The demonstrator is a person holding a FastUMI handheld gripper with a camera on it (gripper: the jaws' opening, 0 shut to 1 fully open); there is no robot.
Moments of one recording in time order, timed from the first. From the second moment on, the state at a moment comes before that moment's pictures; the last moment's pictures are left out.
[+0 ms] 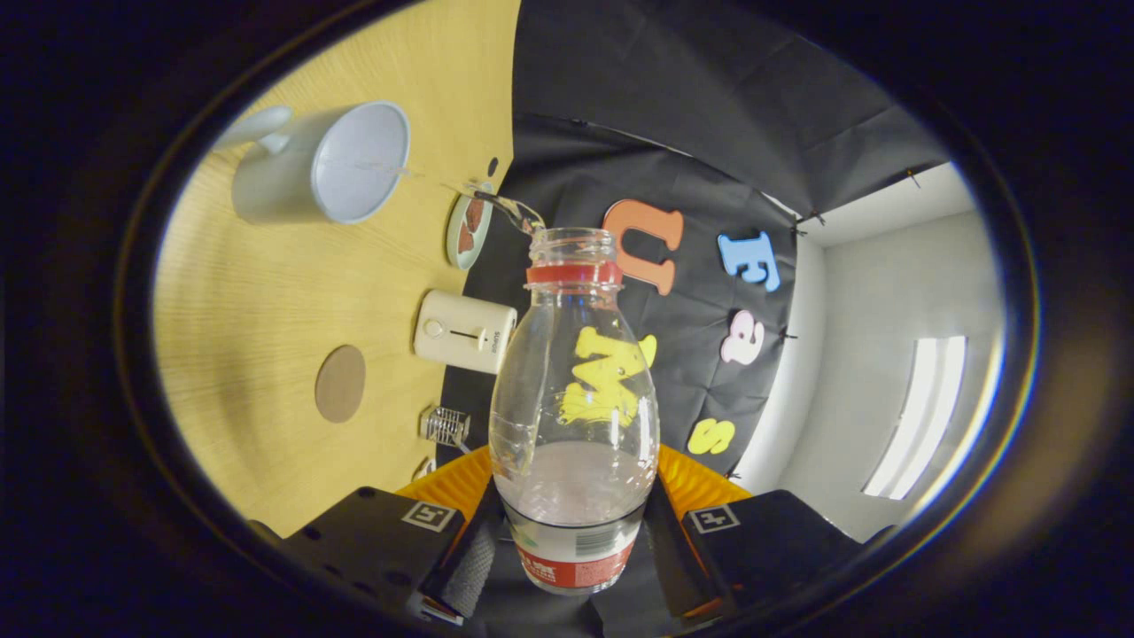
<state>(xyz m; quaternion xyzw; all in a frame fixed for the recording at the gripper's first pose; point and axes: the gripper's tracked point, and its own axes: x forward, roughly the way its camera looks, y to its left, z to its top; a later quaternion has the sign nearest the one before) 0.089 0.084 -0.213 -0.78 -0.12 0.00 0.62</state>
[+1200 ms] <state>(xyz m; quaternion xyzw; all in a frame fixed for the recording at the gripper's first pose) 0.089 0.086 -0.204 -0.81 -0.12 -0.01 0.57</state>
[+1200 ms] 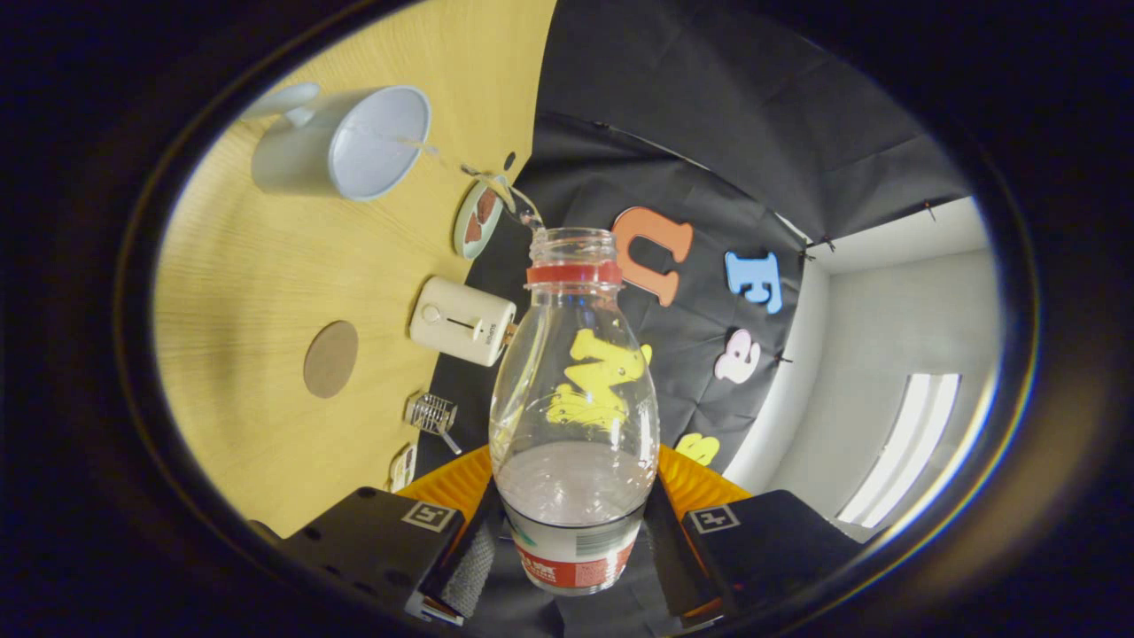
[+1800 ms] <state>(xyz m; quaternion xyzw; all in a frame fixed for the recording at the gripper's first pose) 0.088 0.102 -0.198 -0.84 -0.14 -0.01 0.53</state>
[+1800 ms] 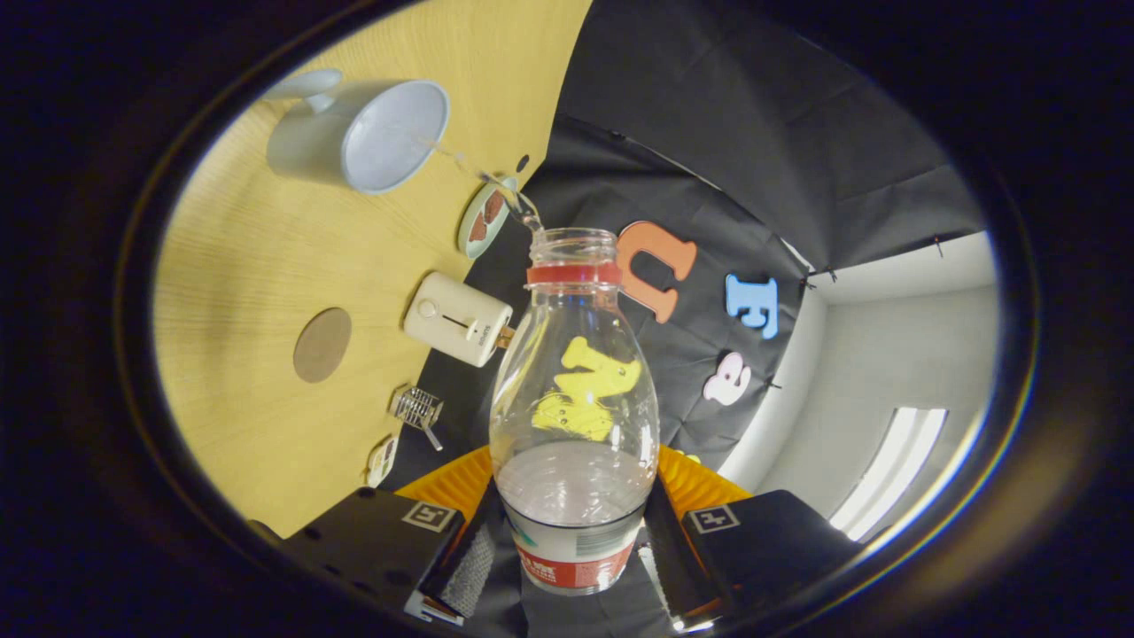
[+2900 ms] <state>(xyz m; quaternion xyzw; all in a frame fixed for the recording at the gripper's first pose) 0.083 0.145 -0.158 -0.89 -0.21 -0.03 0.40</state>
